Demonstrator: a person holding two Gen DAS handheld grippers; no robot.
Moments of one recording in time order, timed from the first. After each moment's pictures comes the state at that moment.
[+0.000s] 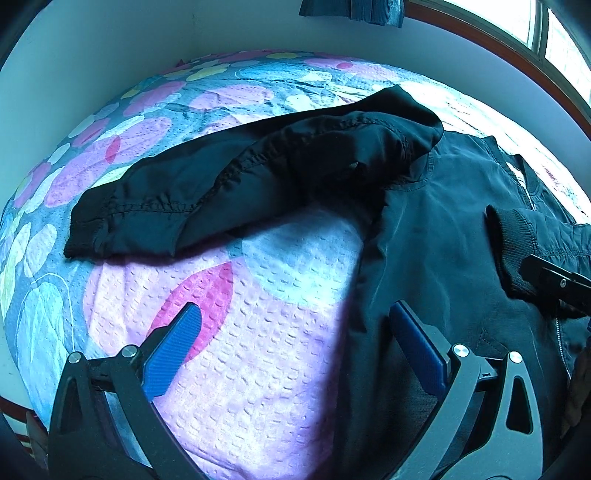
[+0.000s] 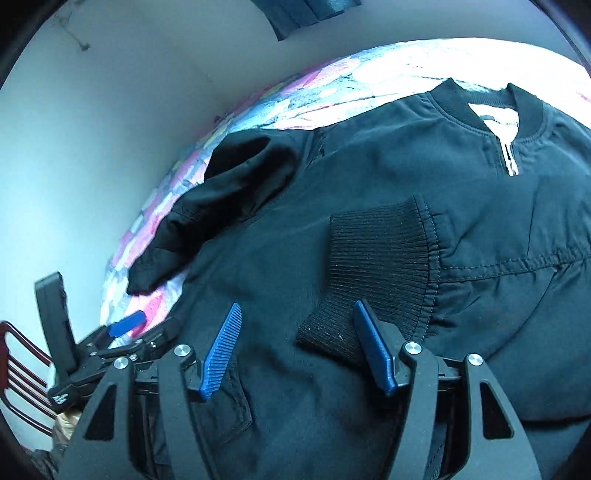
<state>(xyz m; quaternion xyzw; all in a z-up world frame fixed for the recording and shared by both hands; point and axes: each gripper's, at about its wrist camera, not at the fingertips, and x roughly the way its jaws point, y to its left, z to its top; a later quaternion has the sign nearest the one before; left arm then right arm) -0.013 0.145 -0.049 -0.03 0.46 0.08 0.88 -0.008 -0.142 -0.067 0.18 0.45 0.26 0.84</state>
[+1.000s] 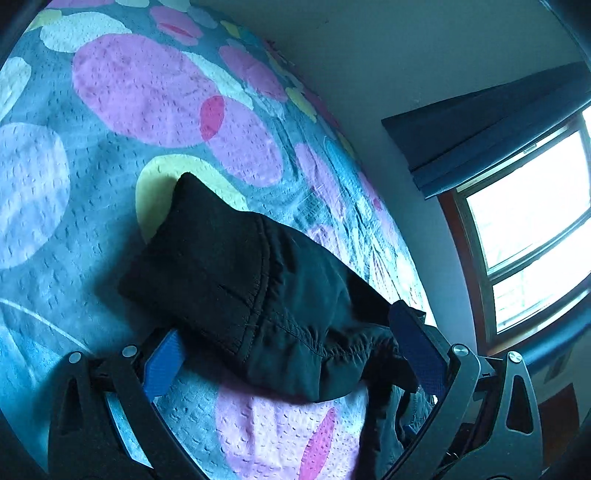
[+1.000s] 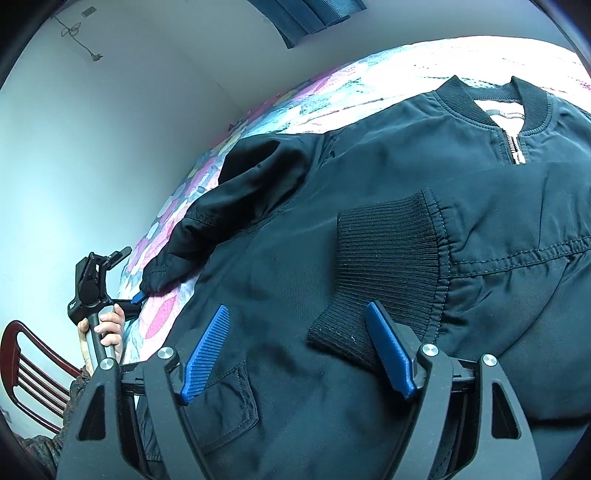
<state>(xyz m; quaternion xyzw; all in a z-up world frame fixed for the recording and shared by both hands) -0.004 0.374 -0.063 -0.44 0.31 -0.01 0.84 -0.004 -0.150 -0.074 0.20 0.43 0.29 0.83</state>
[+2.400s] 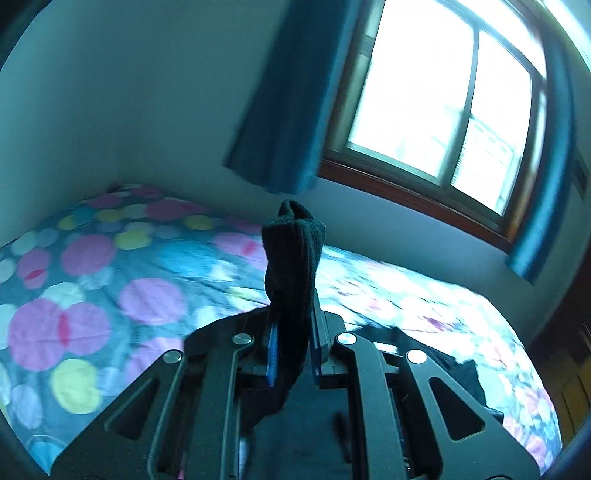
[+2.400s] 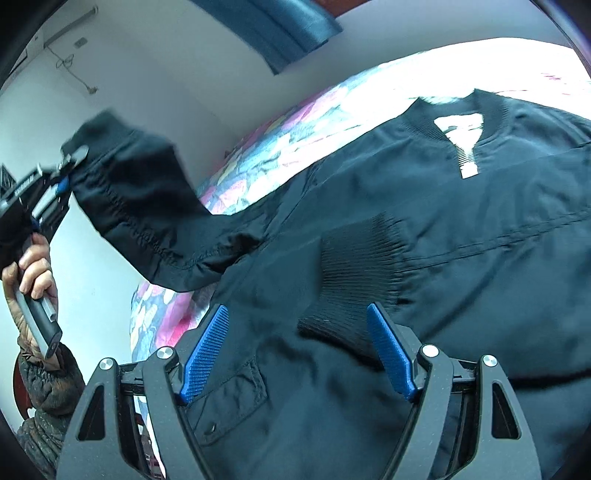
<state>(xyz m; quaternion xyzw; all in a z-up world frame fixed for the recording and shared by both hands) 0.042 0.123 0.150 -0.10 0.23 -0.10 0.96 -0.032 -0.202 -0.047 0.25 0.40 0.27 0.84</state>
